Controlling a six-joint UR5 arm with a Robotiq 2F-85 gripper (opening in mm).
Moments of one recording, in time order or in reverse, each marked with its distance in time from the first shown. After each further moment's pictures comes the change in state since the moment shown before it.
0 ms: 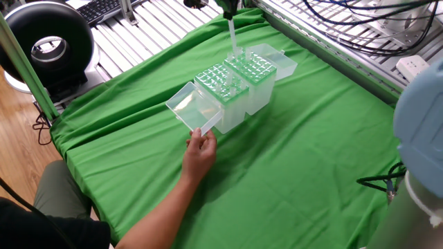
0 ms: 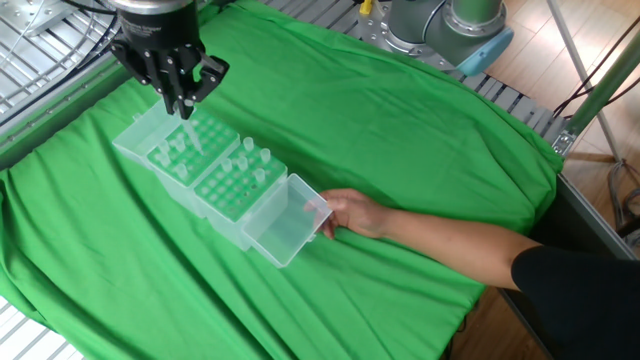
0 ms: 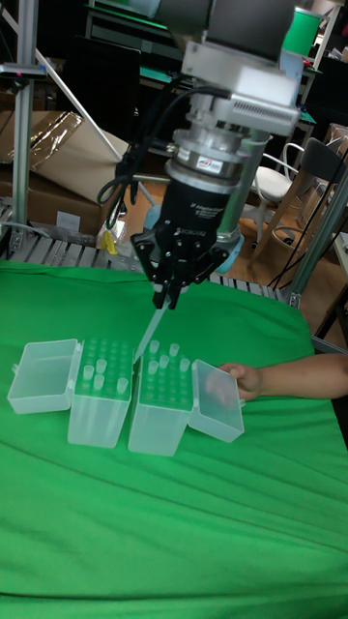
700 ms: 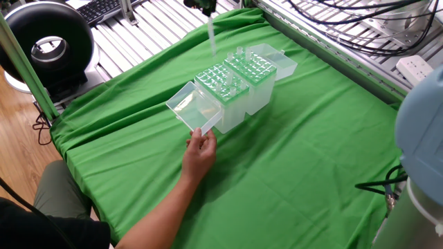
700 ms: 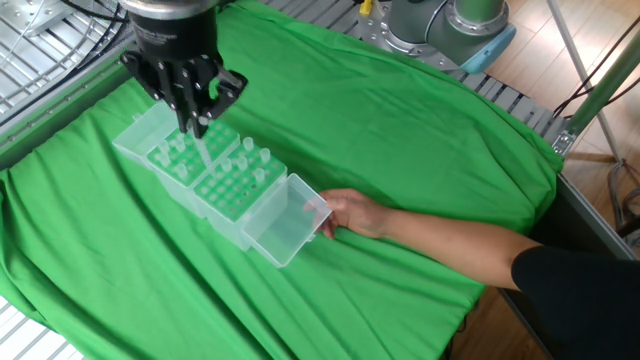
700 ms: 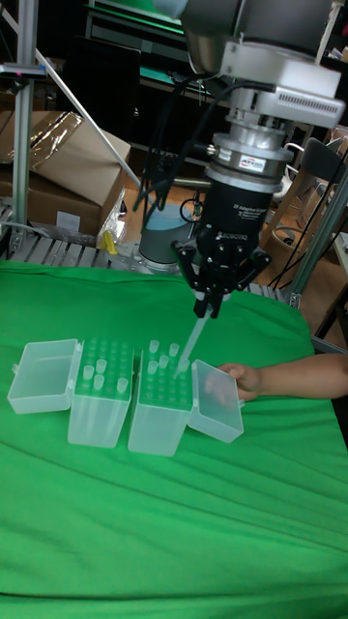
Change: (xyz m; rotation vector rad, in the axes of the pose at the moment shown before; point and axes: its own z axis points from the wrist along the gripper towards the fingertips) arm -0.037 0.045 -0.008 -0.036 -0.082 0.042
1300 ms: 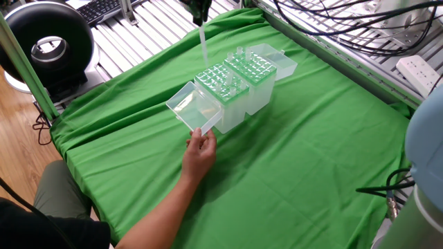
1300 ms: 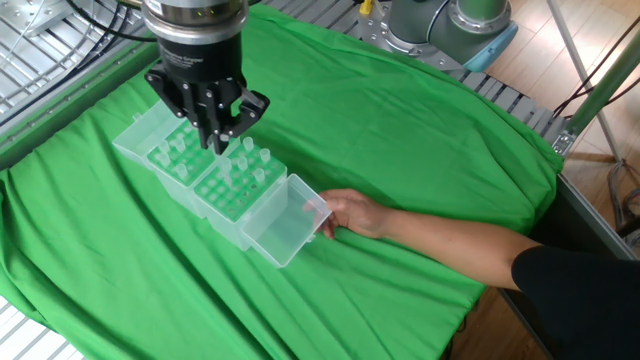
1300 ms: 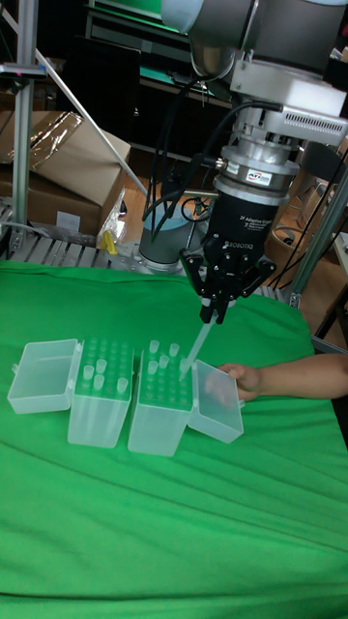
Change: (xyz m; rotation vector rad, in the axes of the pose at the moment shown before) arm 0.014 0.011 0.012 0.005 0.035 0.018
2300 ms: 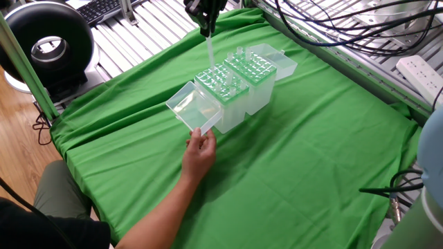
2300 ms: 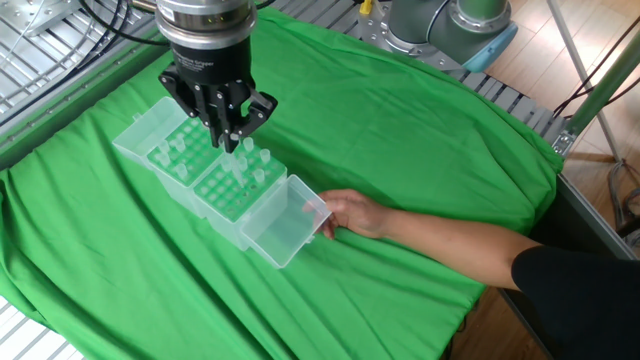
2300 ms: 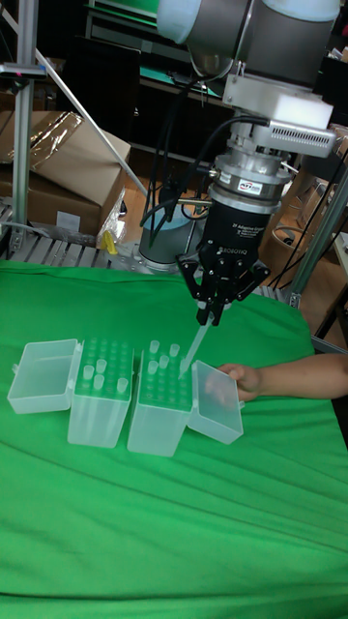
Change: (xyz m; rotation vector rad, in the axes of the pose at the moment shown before) arm 0.009 0.005 0.013 -0.015 0.003 0.026
